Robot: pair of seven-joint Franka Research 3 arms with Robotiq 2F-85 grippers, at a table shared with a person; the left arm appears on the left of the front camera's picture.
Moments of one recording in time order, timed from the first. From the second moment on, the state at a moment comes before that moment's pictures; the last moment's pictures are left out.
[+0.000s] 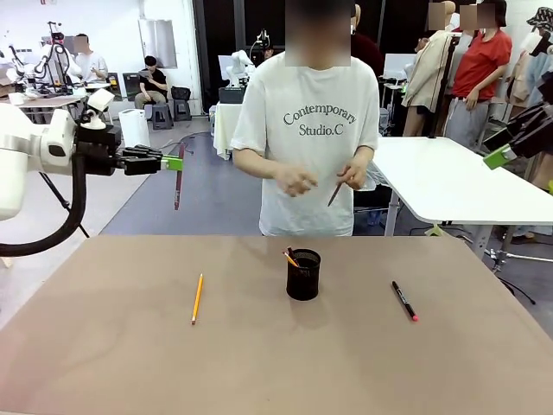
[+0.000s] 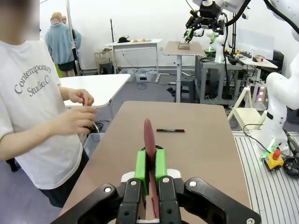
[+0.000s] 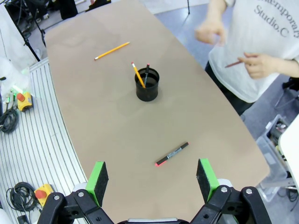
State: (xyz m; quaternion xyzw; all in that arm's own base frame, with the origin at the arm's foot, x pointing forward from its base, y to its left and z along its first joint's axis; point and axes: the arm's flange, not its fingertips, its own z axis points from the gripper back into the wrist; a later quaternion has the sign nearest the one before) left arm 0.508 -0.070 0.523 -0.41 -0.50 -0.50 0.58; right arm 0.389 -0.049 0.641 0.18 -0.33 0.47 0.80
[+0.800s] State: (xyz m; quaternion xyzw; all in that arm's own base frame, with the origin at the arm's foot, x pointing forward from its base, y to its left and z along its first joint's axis) left arm 0.508 -0.070 0.523 -0.41 -0.50 -0.50 0.58; right arm 0.389 -0.049 0.641 0.18 -0.33 0.47 0.80
